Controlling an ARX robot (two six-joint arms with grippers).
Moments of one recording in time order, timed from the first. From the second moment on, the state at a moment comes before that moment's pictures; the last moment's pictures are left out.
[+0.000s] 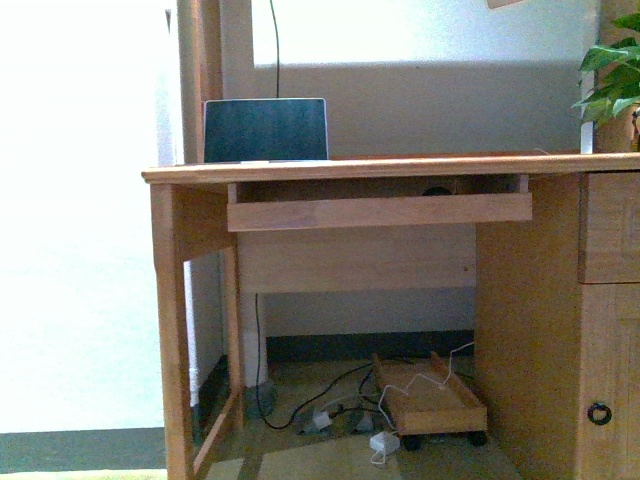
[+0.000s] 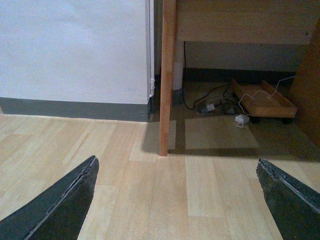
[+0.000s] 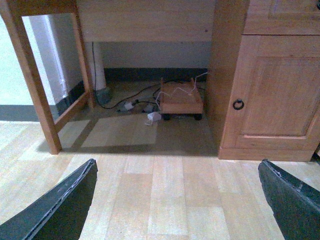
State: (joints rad) left arm 0.00 0.00 0.01 0.00 0.00 0.00; right arm 0.00 0.00 0.02 0.00 0.00 0.00
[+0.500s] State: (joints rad) left arm 0.00 0.00 0.01 0.00 0.00 0.00; right arm 0.00 0.00 0.02 0.00 0.00 0.00
